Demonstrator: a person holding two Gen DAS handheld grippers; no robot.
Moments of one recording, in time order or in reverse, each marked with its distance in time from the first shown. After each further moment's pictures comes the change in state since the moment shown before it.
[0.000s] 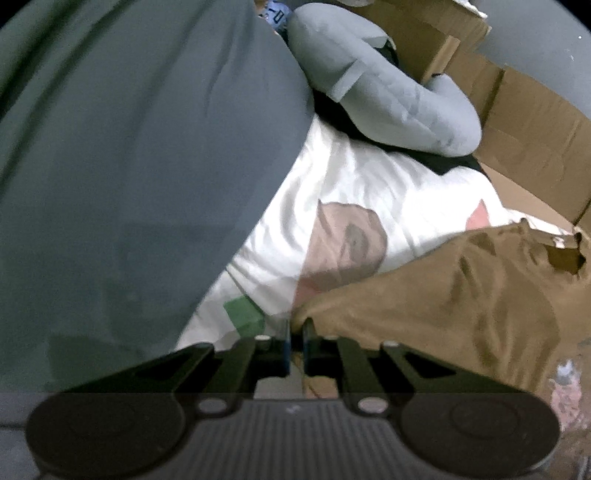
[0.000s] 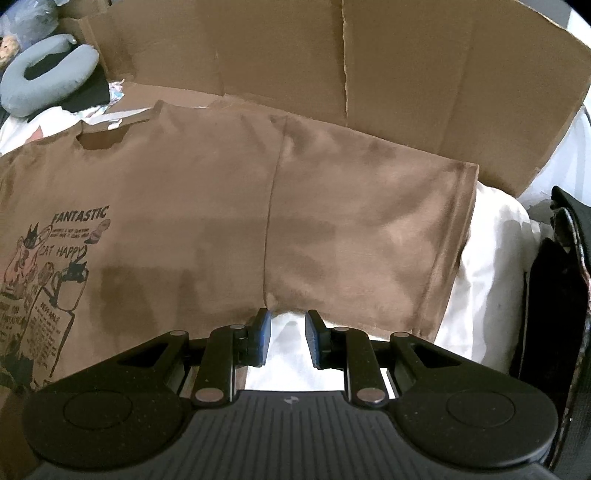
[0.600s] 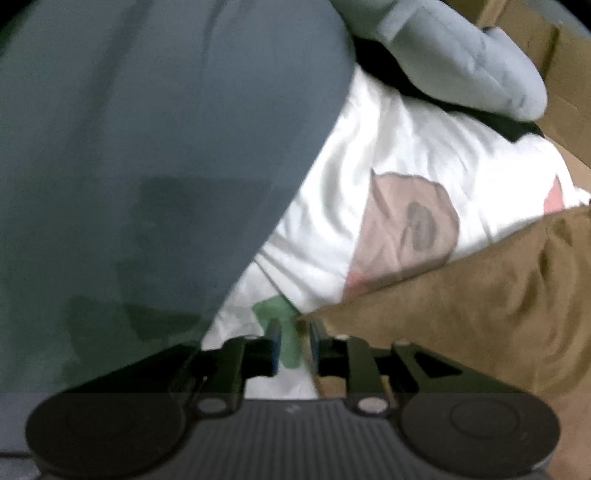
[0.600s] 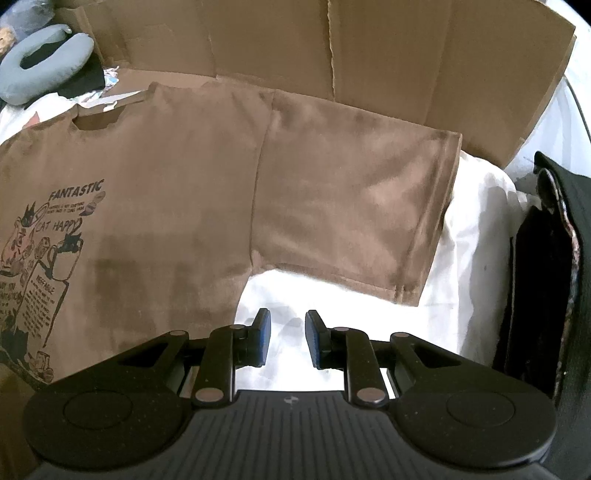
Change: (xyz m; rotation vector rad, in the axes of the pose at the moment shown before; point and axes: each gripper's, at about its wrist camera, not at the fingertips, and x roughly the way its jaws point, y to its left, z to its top) left arm 0.054 0.005 0.010 -0.004 0.092 0.138; right arm -0.006 -0.007 -0.022 0.010 0.038 -0.012
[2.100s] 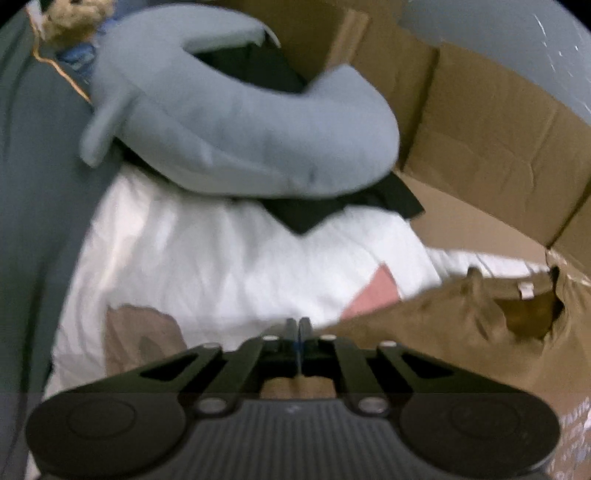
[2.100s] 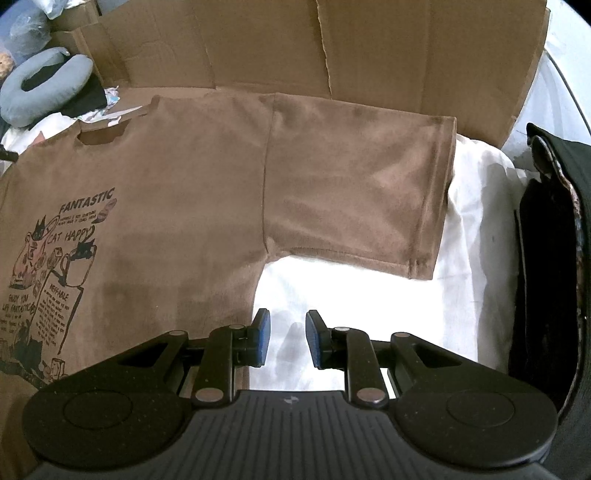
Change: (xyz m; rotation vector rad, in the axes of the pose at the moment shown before) left arm -0.007 -0.139 0.049 0.068 -0.144 -0.246; right arm -0.006 0.002 -0.020 0.068 -0.046 0.032
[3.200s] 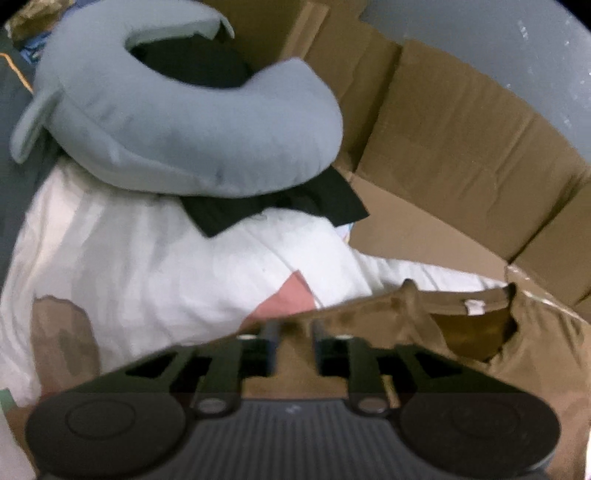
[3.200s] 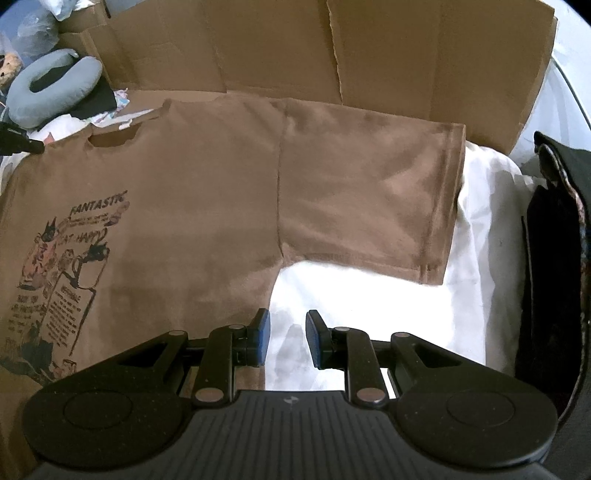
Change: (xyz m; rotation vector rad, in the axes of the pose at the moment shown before) left arm -0.002 -0.035 0.007 -0.049 0.015 -0.141; right arm -0.007 0.008 0.004 -0.007 -0.019 0.025
